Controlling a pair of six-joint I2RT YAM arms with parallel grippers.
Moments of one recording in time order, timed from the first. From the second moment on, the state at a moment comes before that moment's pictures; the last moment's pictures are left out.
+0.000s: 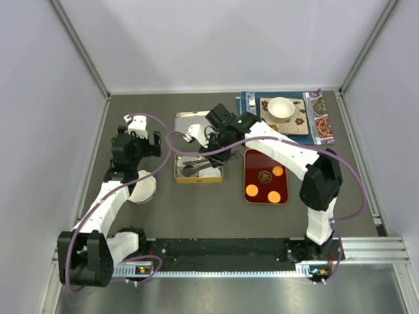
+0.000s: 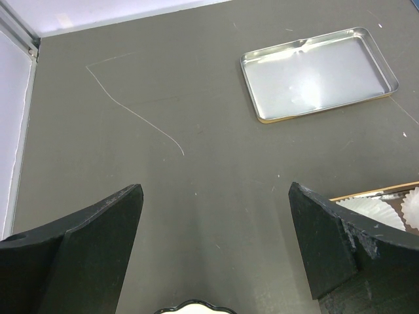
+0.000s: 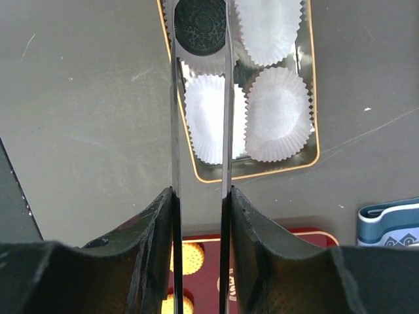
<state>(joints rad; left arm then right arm) -0.05 1.07 0.63 0.18 0.07 0.10 0.82 1.89 1.77 -0.96 -0.30 -0.52</state>
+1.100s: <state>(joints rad) -0.05 1.07 0.63 0.18 0.07 0.10 0.85 1.91 1.77 -0.95 -0.26 -0.53</state>
